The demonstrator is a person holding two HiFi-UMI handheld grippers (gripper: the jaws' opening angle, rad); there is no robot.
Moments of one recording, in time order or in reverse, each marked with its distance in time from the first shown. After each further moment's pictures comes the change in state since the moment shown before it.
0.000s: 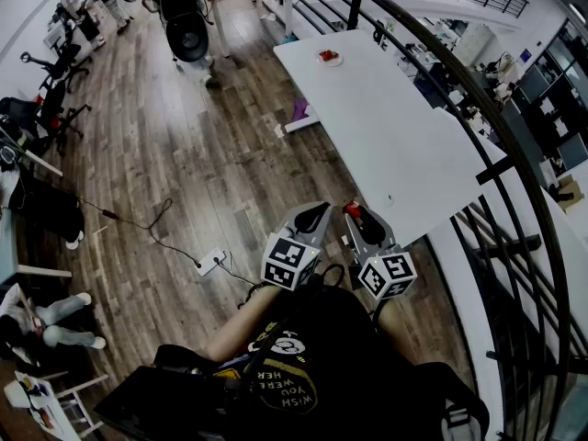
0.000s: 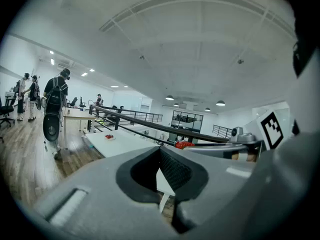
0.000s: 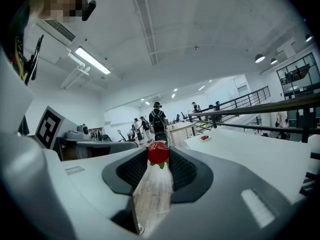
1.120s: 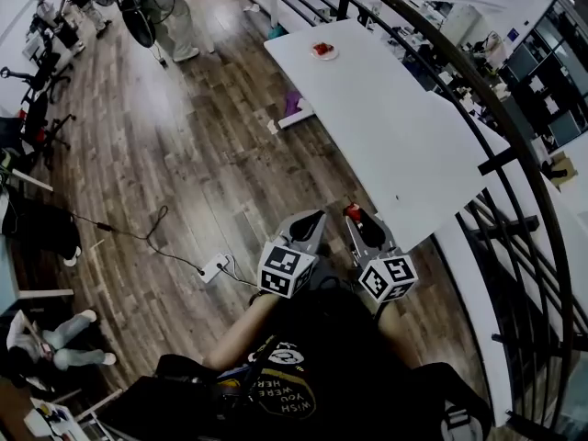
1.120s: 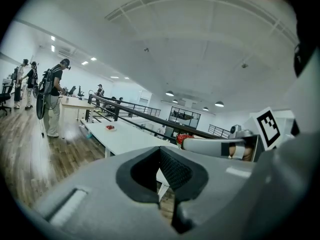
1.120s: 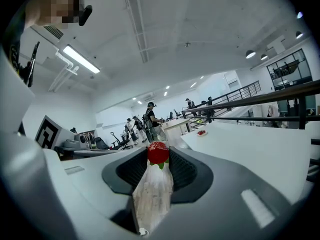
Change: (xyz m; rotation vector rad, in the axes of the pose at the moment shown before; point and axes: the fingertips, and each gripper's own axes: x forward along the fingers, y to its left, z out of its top) left arm -0.002 0.072 -0.019 -0.075 0.069 -0.054; right arm 0.063 0.009 -0.011 0.074 0.018 -0.081
